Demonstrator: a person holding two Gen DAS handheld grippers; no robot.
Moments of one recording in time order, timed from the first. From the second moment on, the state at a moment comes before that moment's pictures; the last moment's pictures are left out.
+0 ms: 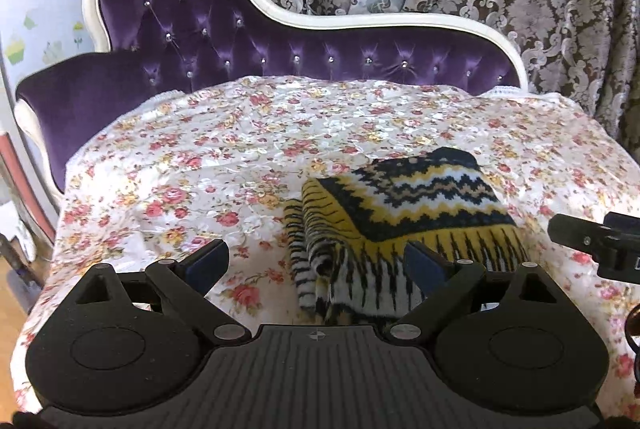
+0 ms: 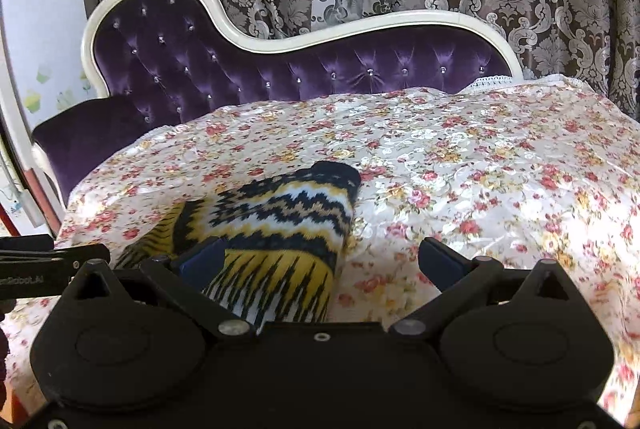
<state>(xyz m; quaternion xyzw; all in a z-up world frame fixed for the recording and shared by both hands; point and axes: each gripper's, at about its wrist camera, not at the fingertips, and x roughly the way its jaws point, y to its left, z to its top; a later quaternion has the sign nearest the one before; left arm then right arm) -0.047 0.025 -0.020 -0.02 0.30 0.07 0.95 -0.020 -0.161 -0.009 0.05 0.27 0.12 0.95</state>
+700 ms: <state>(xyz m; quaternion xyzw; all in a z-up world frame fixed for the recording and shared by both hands) -0.093 0.018 -0.022 -0.01 0.33 0.12 0.94 -0.071 -0.150 -0.004 0.01 0.27 0.12 0.95</state>
